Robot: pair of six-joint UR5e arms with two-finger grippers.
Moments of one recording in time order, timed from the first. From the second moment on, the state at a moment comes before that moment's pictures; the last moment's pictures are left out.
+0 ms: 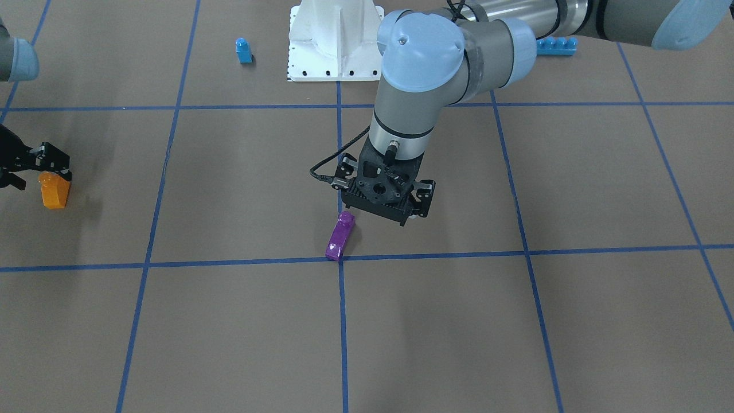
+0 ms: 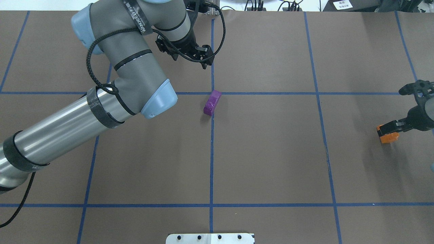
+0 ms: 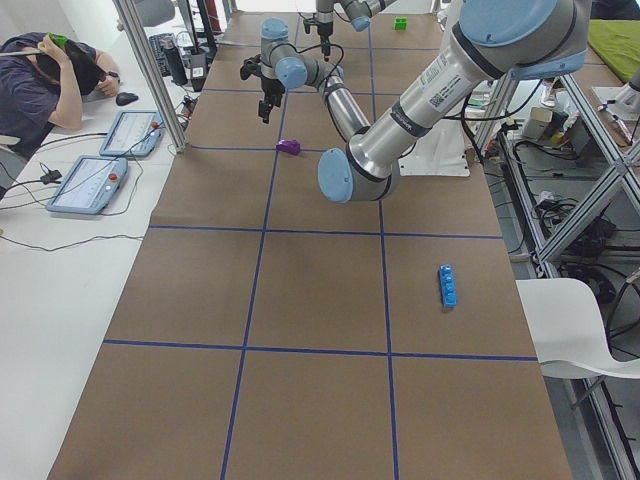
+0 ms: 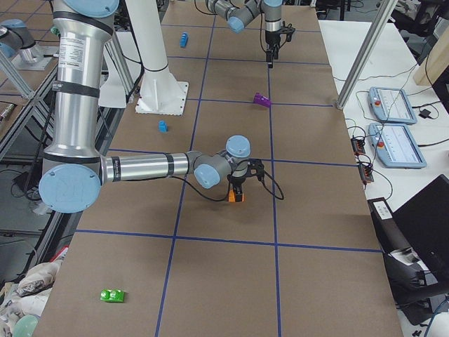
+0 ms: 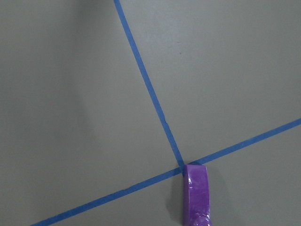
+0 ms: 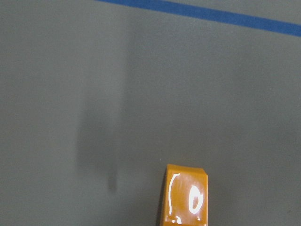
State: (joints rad) left arm -0.77 -2.51 -1.49 -1.56 -2.00 -0.72; right arm 0.99 -1.70 1.70 -1.05 2.21 0.59
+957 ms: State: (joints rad) left arm -0.76 -2.46 -1.52 -1.57 -2.00 -0.72; right arm 0.97 -1.68 1.64 -1.05 2.20 0.59
